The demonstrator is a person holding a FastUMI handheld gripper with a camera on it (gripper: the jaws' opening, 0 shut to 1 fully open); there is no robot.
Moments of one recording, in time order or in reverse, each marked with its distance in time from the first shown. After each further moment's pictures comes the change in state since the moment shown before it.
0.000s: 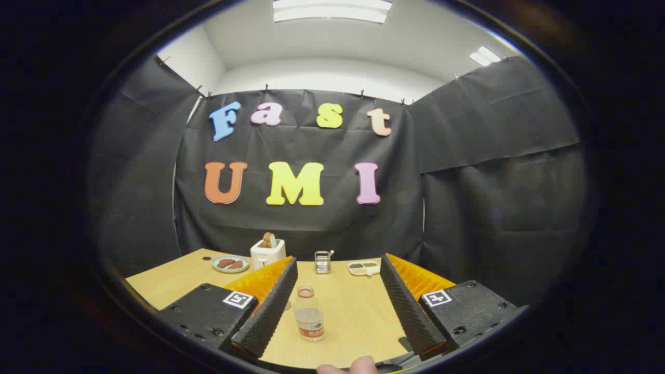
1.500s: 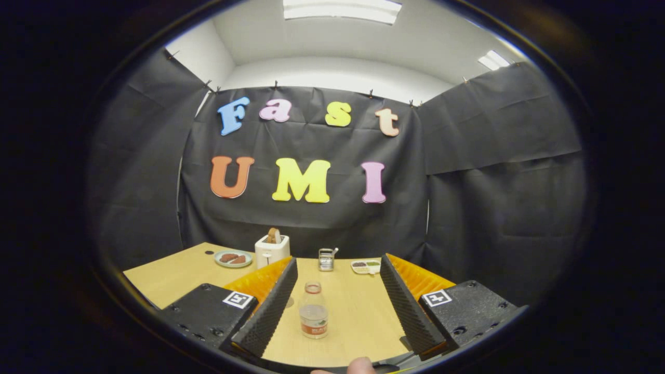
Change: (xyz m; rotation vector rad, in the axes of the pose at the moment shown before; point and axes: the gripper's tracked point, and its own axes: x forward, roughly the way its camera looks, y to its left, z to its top) arm -0.004 0.016 -0.011 -0.039 0.017 0.026
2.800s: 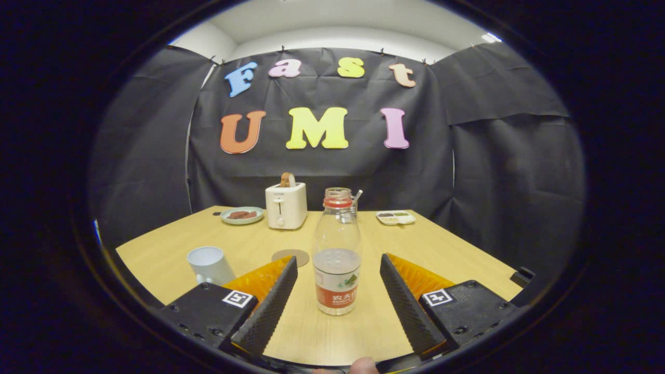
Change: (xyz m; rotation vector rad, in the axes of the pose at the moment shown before) arm 0.072 0.037 -0.187 0.029 0.207 0.083
